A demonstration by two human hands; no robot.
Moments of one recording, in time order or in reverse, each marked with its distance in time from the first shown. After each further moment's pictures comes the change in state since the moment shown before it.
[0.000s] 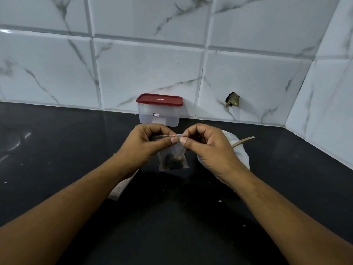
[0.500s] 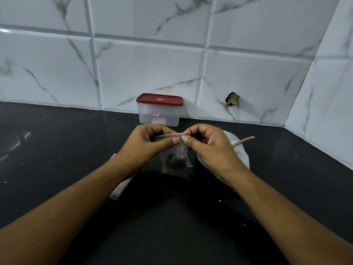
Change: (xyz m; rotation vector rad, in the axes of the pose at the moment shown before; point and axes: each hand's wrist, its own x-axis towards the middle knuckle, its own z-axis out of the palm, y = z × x) left_hand 0.000 0.000 0.002 0.004 0.010 -0.014; right_hand 0.003 0.003 0.000 0.034 0.026 0.032
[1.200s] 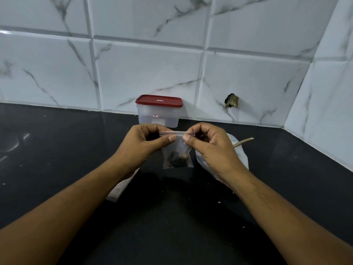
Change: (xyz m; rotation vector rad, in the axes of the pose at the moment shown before) left_hand 0.001 0.002 -0.002 -0.032 0.062 -0.042; right_hand -0.002 -0.005 -0.002 0.027 0.032 0.000
